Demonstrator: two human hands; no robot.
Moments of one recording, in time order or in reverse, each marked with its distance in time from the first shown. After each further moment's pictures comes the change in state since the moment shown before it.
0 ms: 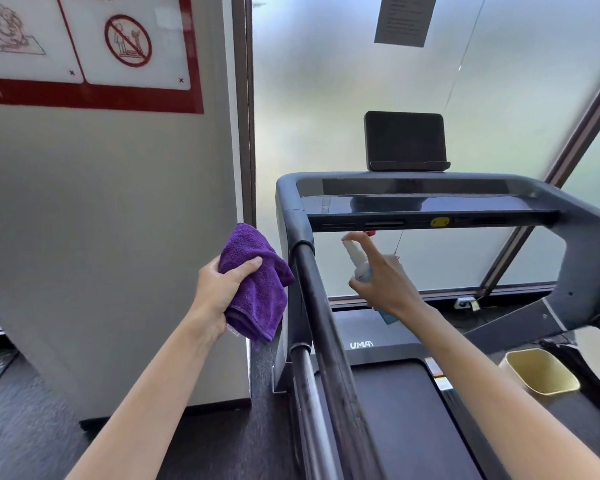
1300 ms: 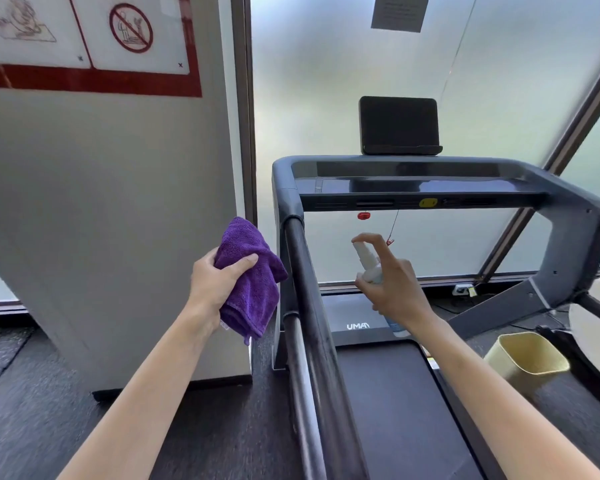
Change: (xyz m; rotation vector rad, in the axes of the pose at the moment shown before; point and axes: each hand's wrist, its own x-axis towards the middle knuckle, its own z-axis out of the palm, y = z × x) left_hand -0.059 -0.019 -0.003 0.118 0.061 0.071; right_hand -0.085 -0.007 -0.028 0.143 0.047 0.022
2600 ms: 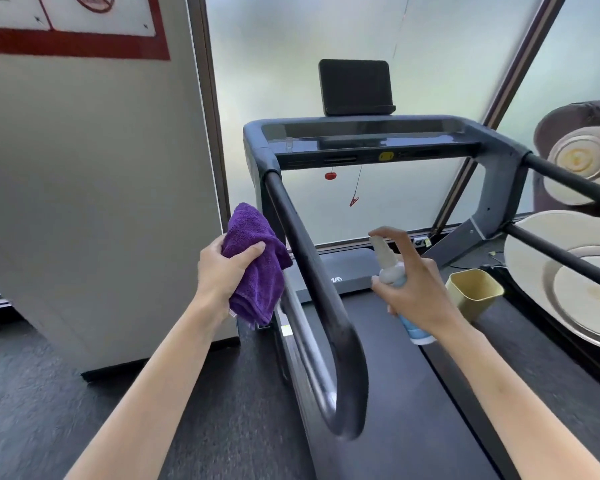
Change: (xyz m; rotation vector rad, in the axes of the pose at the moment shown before) left_hand -0.092 -0.017 -0.028 0.042 -0.155 -0.006; right_hand -0.156 -0.055 -0.035 0.111 0.107 0.124
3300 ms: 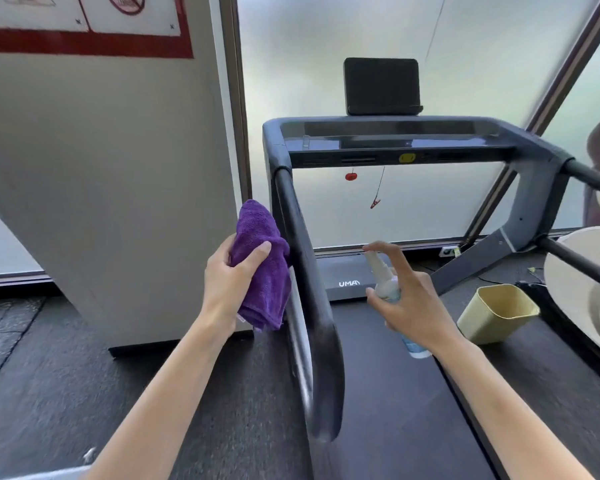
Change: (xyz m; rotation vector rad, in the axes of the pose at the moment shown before) left_hand -0.049 -0.001 0.027 -0.068 0.067 0.069; right_hand -0.004 0.028 -0.007 -0.016 -0.141 -0.029
